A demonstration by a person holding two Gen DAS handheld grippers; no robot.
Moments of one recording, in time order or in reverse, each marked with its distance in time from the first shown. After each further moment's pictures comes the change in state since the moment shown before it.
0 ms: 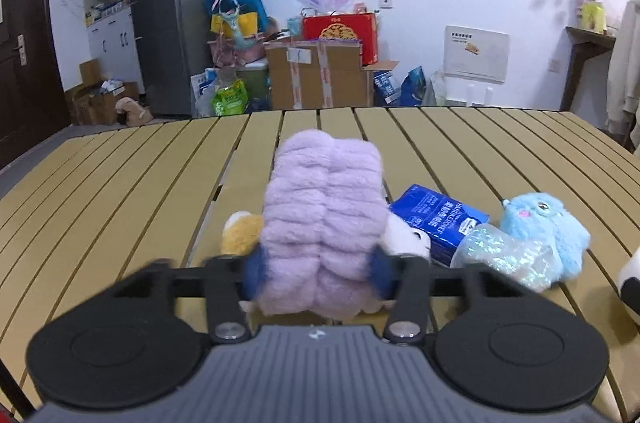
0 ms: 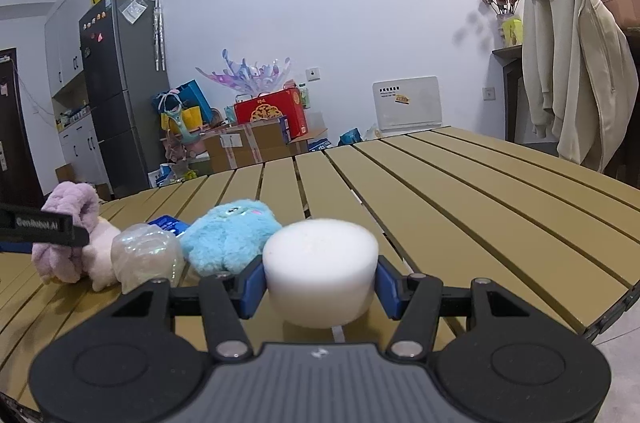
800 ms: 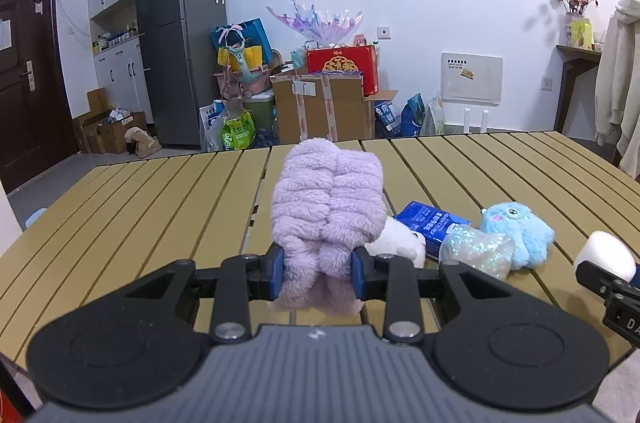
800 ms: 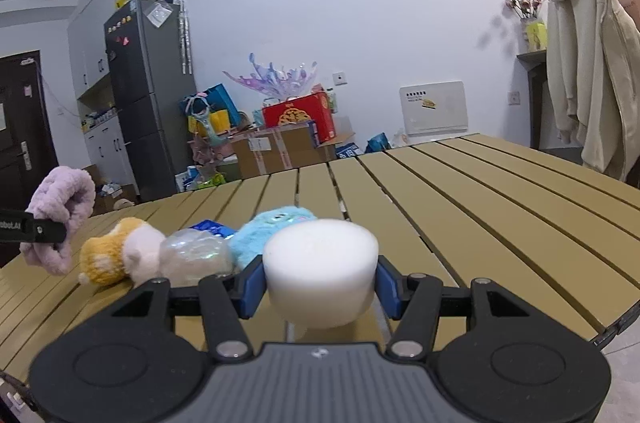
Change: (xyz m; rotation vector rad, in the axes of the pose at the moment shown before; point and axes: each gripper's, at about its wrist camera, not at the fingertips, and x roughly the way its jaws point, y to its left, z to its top) left arm -0.085 0.022 -0.009 0.015 -0.086 0.011; right arm -0.019 0.014 0.004 -0.027 -0.016 0.090
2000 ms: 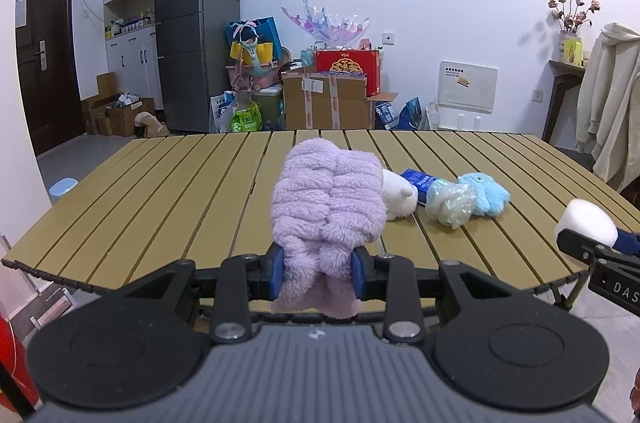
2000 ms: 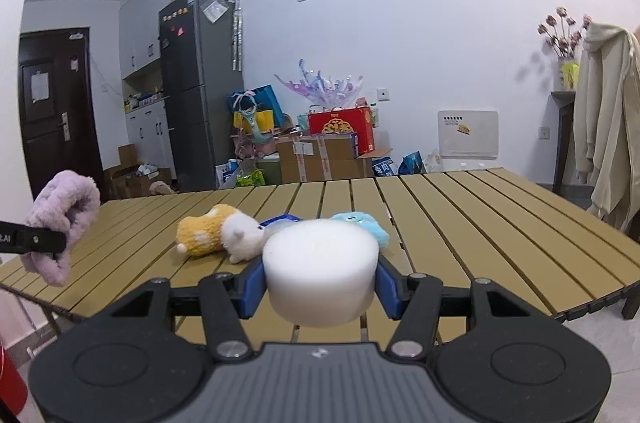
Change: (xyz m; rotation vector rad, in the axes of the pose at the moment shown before) left arm -0.143 0.049 -0.043 -0.053 0.008 -0.023; right arm -0.132 0.044 0.004 -0.139 -0.019 0.088
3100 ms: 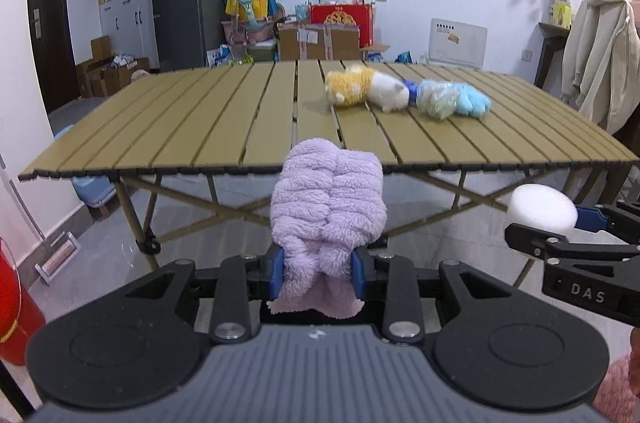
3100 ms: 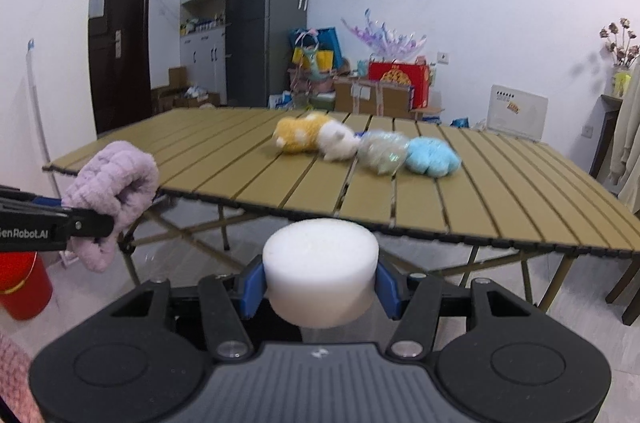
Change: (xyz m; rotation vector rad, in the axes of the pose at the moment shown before) left arm -0.061 0.023 -0.105 0.001 0.131 -0.031; right arm -0.086 0.078 -0.058 -0.163 0.204 0.109
